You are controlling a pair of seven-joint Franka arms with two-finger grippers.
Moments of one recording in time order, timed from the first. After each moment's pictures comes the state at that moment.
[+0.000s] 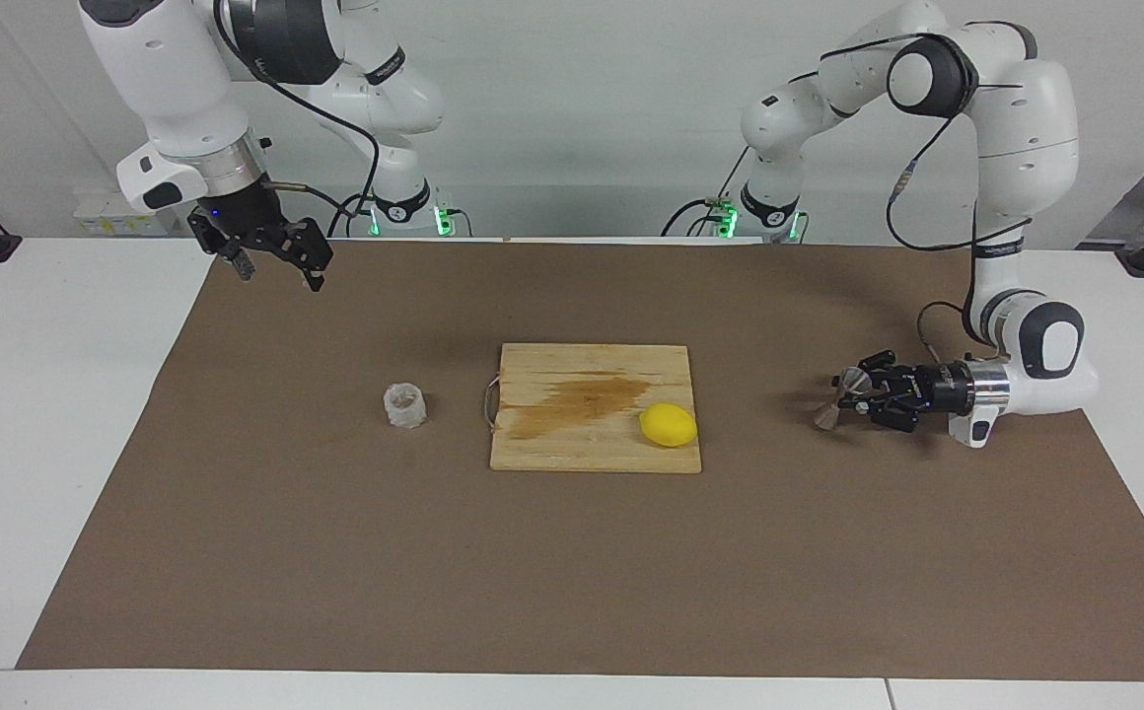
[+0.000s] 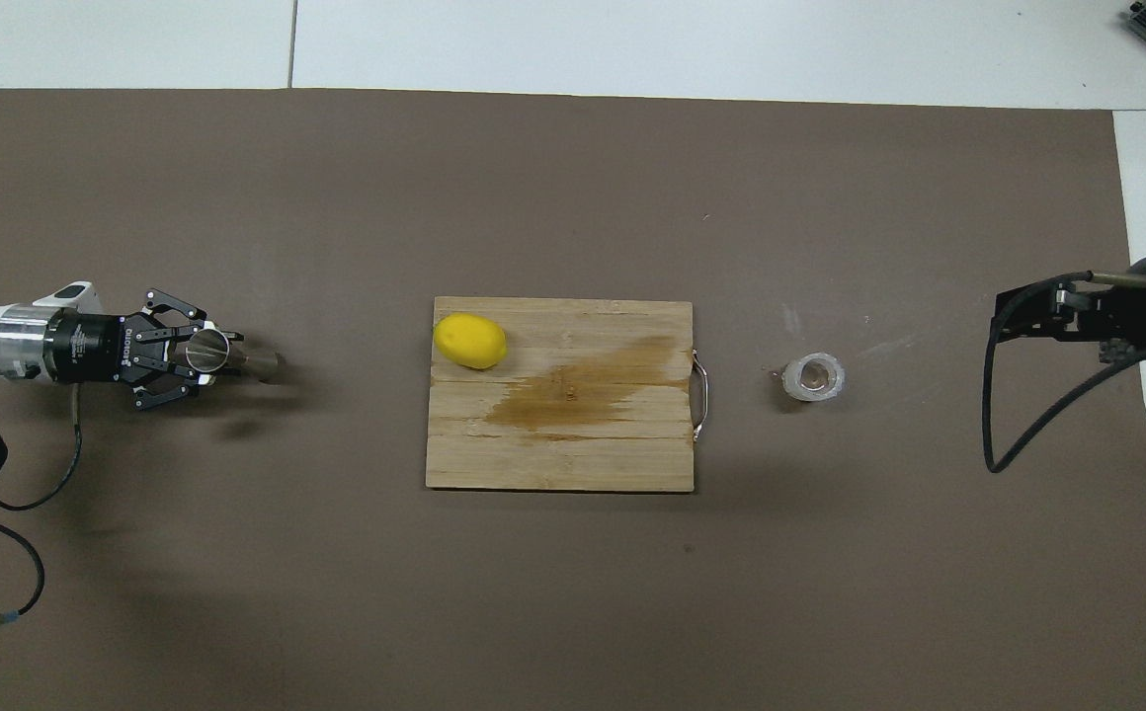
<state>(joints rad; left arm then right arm) 0.46 0.60 -0.15 -1.79 -1.12 1.40 -0.67 -0.05 -0.04 0.05 -1.69 -0.01 1.64 0.21</state>
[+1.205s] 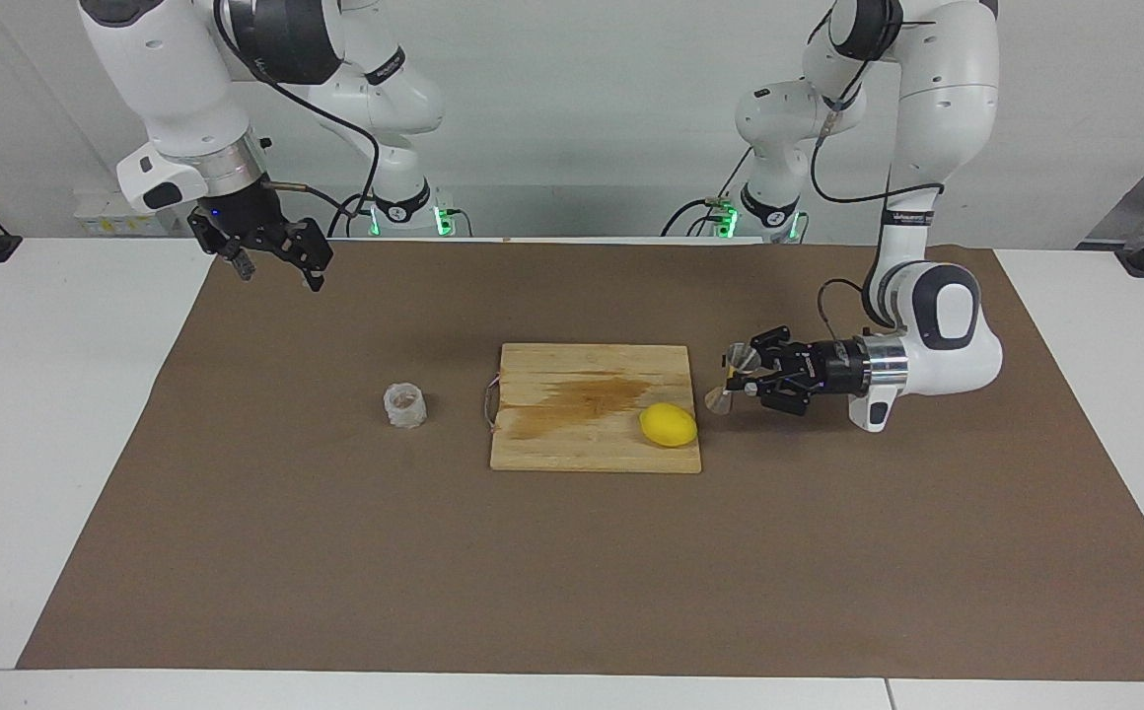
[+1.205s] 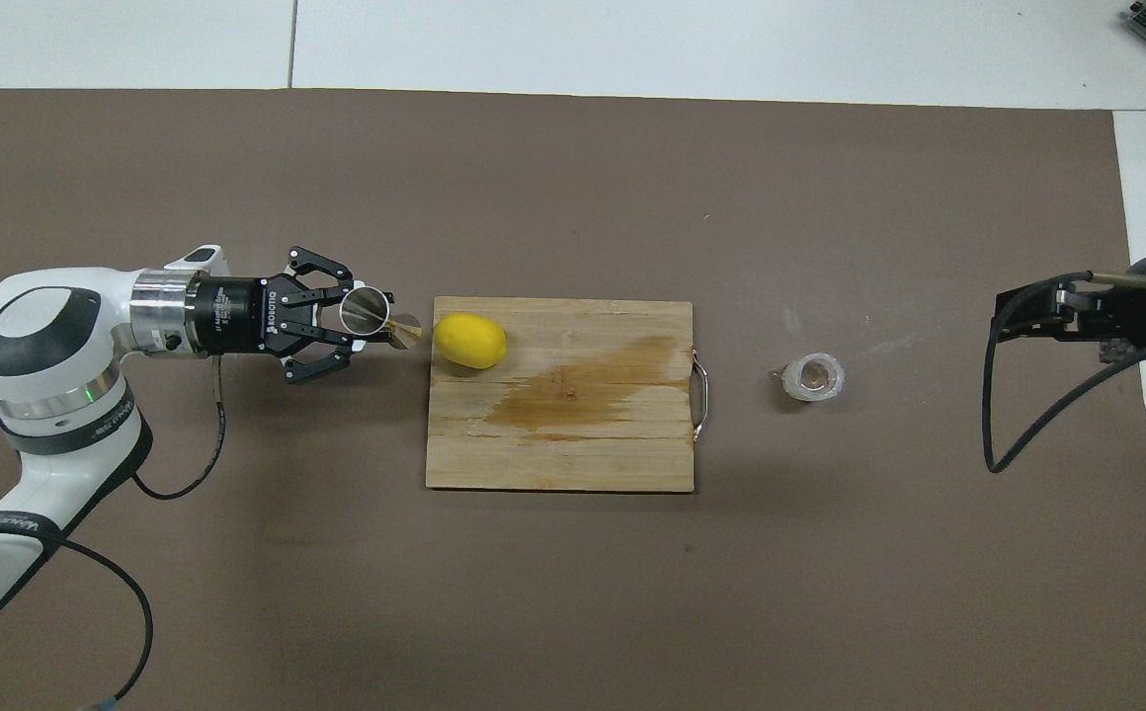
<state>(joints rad) 0.12 0.35 -0.18 -1.99 -1.46 1.67 -0.78 -0.05 -0.04 0.05 -1.69 -0.01 1.64 0.21</state>
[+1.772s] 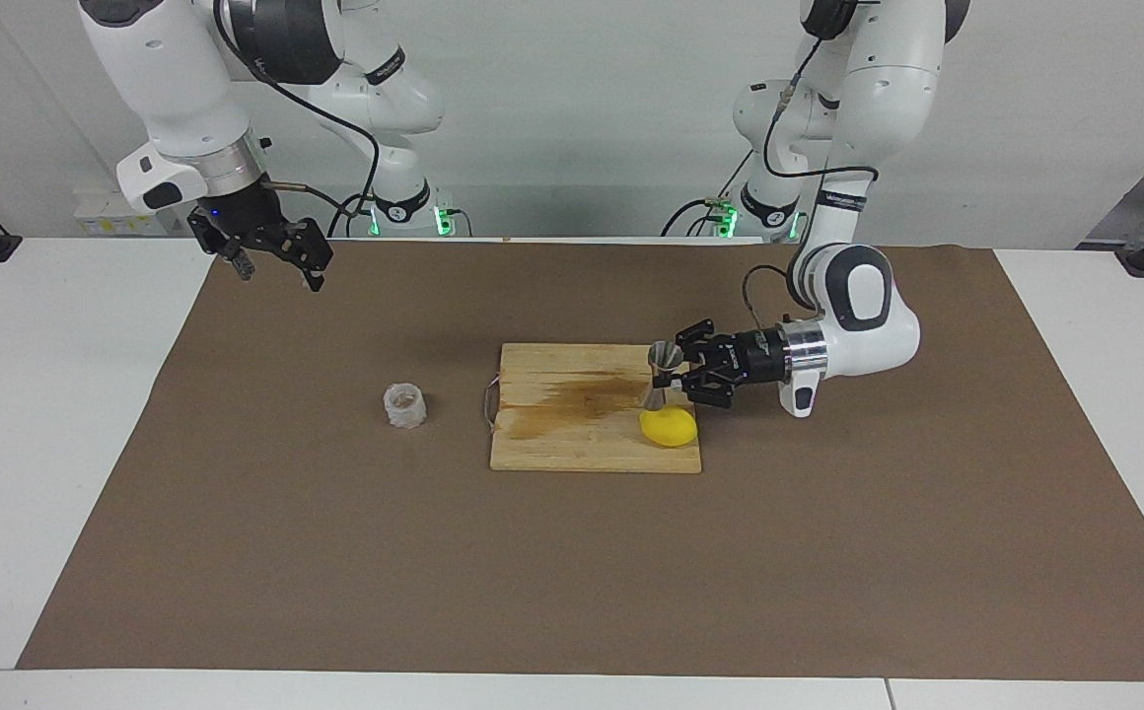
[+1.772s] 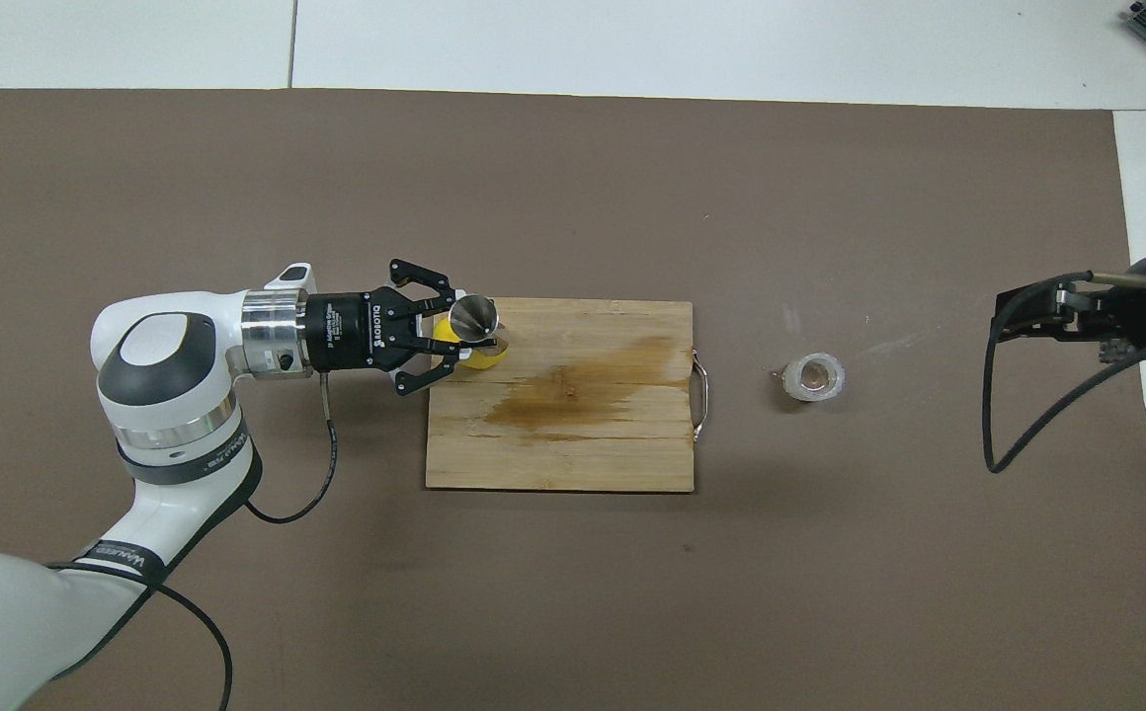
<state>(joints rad) -0.07 0.30 -0.18 -2.05 -1.63 1.89 -0.78 -0.05 -0.04 0.05 -1.69 -0.01 1.64 0.21</state>
